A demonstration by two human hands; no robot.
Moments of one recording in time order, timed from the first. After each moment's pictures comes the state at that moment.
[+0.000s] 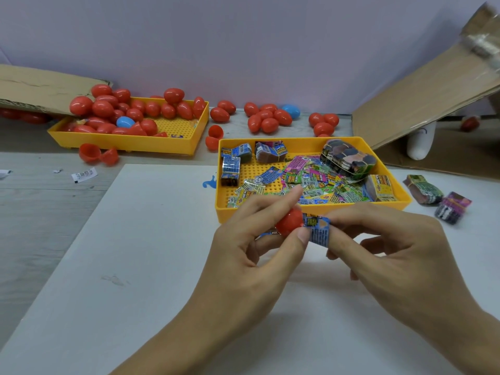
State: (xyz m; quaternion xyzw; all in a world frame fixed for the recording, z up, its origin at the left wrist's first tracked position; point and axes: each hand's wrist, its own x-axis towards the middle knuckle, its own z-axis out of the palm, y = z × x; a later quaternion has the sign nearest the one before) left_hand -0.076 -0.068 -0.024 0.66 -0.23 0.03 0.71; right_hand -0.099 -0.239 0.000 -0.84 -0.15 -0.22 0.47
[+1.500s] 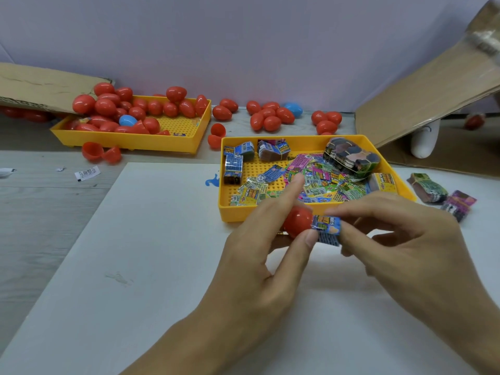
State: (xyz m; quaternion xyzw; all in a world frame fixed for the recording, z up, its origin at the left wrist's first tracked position) left_hand -0.081 -0.070 -0.026 0.72 -0.28 0.10 0.62; right_hand -0.098 -0.244 0.000 -0.85 -0.09 -0.21 0.47
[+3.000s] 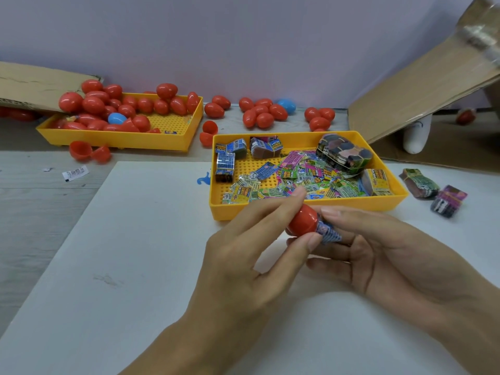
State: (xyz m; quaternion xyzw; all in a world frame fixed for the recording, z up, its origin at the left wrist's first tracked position) left_hand -0.080 -0.072 -0.025 0.77 -0.29 0.22 0.53; right_hand -0.092 -0.248 0.002 -0.52 0.06 0.20 0.83
